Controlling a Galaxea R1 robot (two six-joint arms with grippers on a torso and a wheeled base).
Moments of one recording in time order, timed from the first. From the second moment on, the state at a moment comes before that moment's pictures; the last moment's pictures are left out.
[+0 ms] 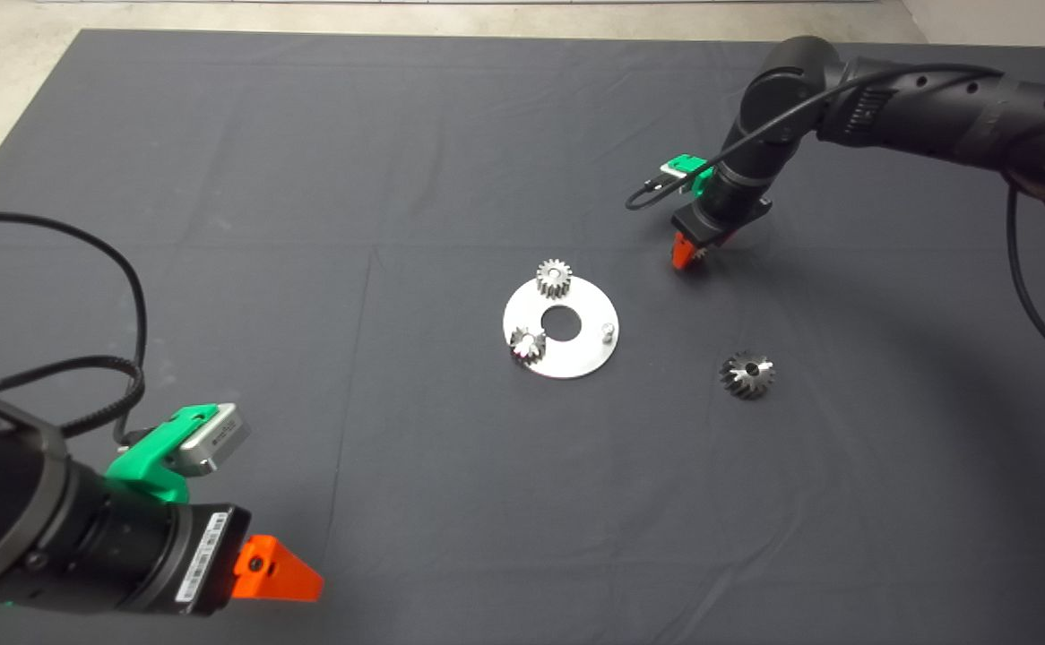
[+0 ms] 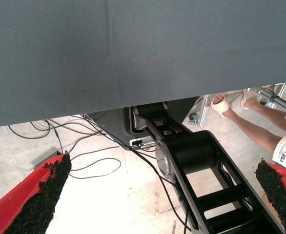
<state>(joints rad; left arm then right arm) -0.47 1.92 -0.37 0.04 1.24 -1.49 0.40 2.69 -1.76 -0.23 -1.42 0.49</state>
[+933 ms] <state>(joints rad) -0.47 1.92 -0.37 0.04 1.24 -1.49 0.40 2.69 -1.78 -0.22 -1.41 0.49</state>
